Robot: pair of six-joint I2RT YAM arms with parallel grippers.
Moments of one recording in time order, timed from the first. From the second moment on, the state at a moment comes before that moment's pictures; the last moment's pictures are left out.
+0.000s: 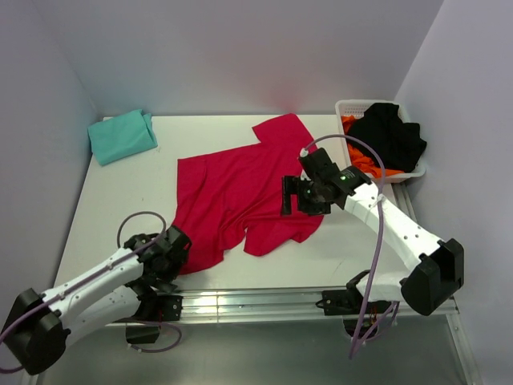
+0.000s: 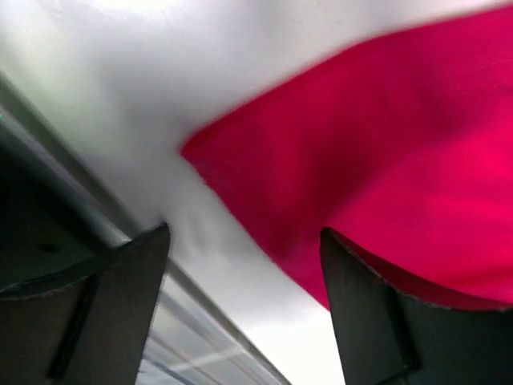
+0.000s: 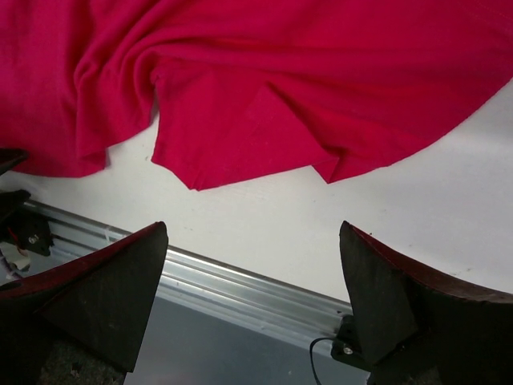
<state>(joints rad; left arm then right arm) -0.70 0.95 0.45 -1.04 -0.21 -1.90 0.54 1.29 1.14 -0.93 -0.09 0.50</state>
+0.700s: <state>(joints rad) -0.76 1.31 0.64 -1.06 -0.23 -1.96 0.54 1.28 1.10 -0.92 -0.12 0.49</state>
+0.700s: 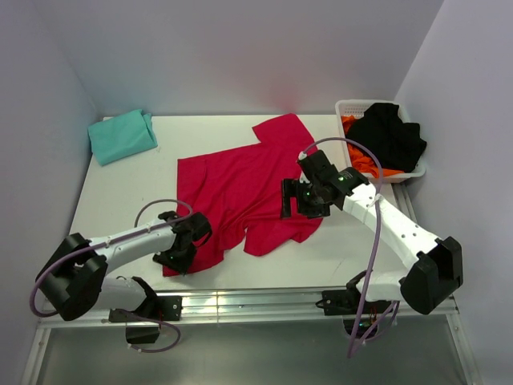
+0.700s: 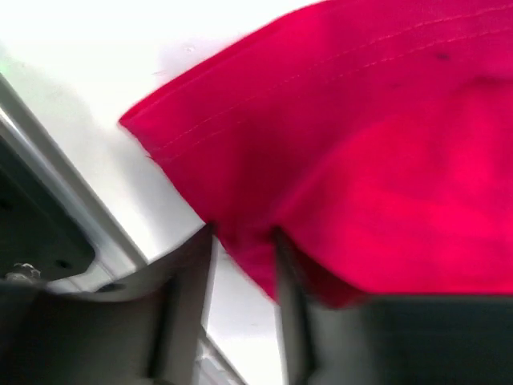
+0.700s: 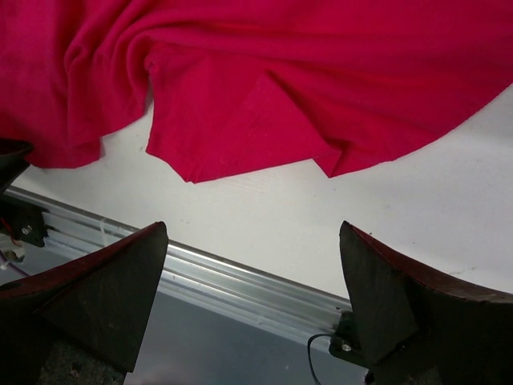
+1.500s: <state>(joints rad) -0.67 1.34 0.71 -1.02 -0.37 -1.79 0.61 1.22 0.95 -0.85 -0.18 0.60</state>
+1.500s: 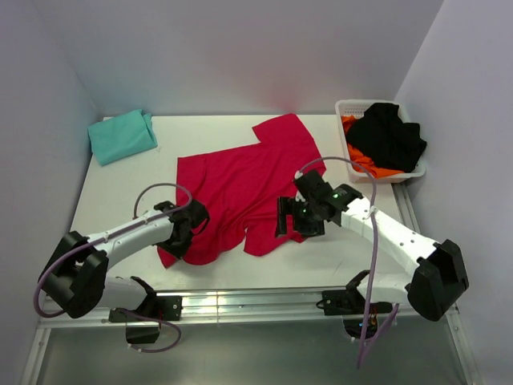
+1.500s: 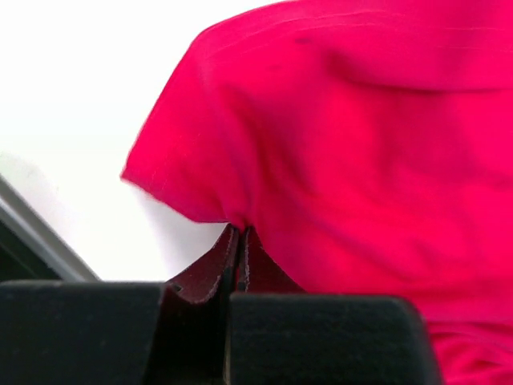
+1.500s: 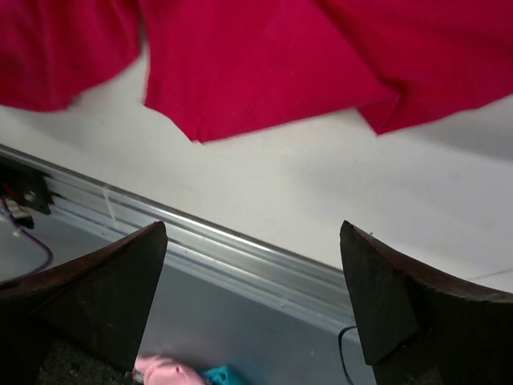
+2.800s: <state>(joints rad) -0.52 1.05 0.64 -1.02 -0.44 -1.50 0.76 1.65 0.94 -0.58 -0.08 0.86</state>
